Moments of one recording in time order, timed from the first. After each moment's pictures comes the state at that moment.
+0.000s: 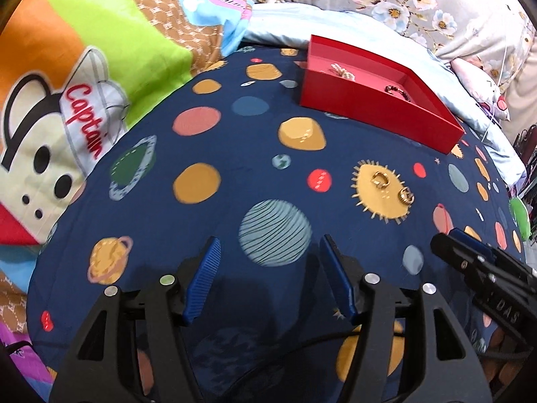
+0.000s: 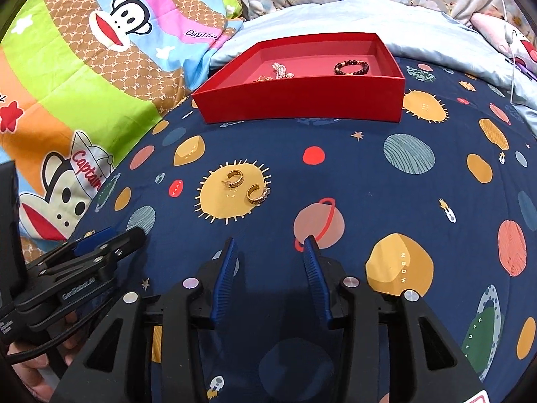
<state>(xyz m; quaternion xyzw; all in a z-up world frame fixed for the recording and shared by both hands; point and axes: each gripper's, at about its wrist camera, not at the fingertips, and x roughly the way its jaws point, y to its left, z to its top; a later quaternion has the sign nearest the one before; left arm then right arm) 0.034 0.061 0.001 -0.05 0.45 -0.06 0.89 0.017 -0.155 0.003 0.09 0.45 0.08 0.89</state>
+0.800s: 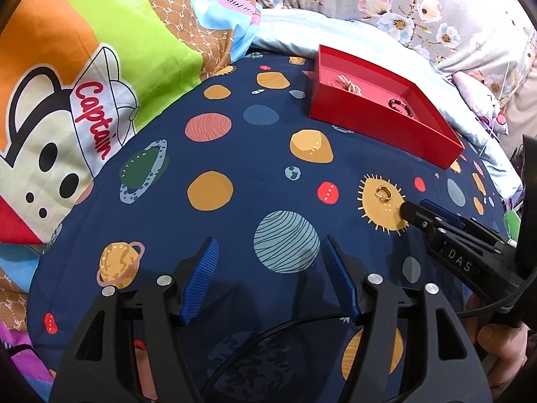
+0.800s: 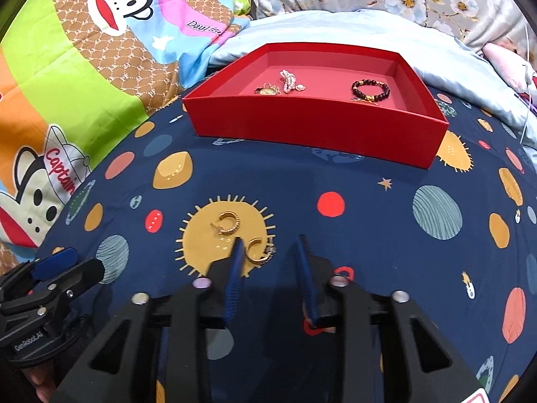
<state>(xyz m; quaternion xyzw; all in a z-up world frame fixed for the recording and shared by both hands) 0.039 0.070 0.008 -0.07 0.44 -0.06 0.89 0.066 -0.135 -0.003 0.03 0.44 0.07 0.90</state>
